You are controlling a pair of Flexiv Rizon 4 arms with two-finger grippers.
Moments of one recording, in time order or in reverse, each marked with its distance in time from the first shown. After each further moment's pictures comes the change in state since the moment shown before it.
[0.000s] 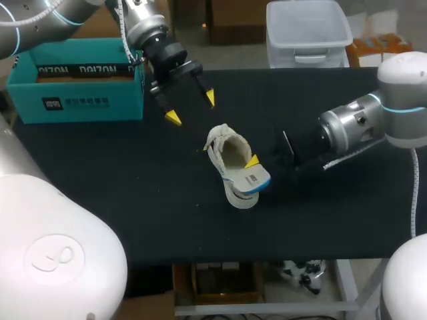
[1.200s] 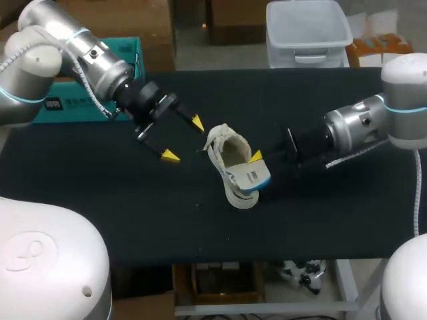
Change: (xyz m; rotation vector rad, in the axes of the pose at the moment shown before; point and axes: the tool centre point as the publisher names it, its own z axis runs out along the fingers) left arm 0.055 -0.020 0.057 0.070 -0.363 -0.086; right arm 0.008 0.019 -0.013 -0.050 0.052 -0.019
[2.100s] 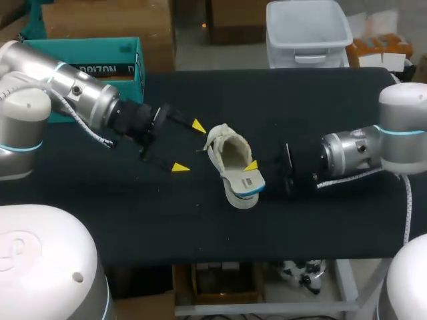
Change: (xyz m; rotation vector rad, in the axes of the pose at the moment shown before) left arm 0.001 -0.003 0.019 0.014 -0.246 0.190; right arm -0.015 0.022 0.019 0.047 0.169 0.036
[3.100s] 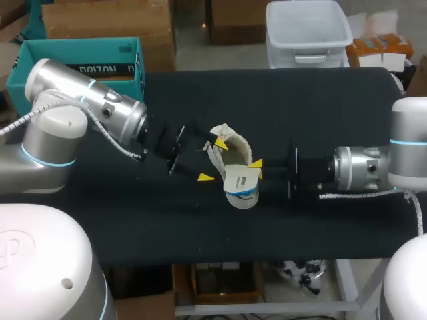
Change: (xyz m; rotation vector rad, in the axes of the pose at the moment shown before) left arm -0.006 0.038 0.060 -0.055 -0.003 0.212; right arm 0.009 -0.005 -0.010 -0.140 0.178 -0.044
